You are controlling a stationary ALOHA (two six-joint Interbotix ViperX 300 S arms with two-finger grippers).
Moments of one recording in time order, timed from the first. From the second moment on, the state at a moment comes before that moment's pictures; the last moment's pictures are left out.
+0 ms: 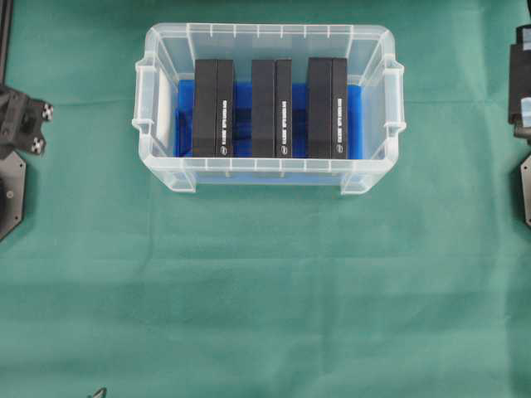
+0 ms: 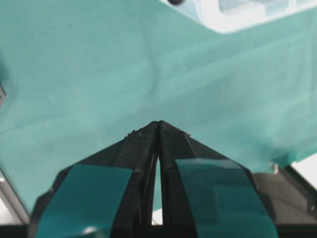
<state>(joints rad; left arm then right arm) 0.04 -0.66 0.42 0.04 1.42 -1.35 -0.01 -0.66 0.47 -0.05 1.58 0.25</state>
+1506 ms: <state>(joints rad) 0.35 -0.63 0.42 0.01 1.47 -1.09 -0.01 -0.66 0.47 -0.10 1.58 0.25</state>
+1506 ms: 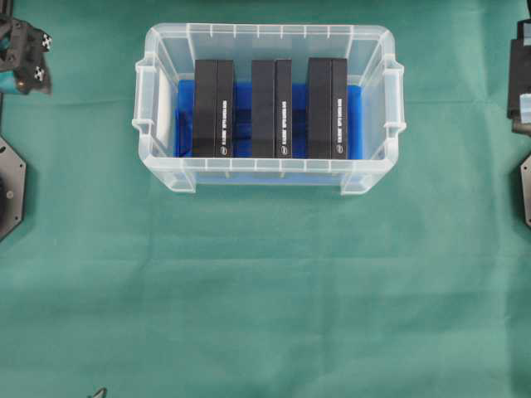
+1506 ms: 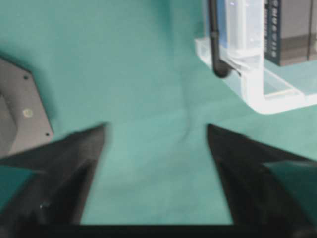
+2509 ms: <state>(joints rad) 0.35 -0.63 0.43 0.01 1.47 -1.09 -0.01 -0.66 0.47 -0.10 1.58 0.25</state>
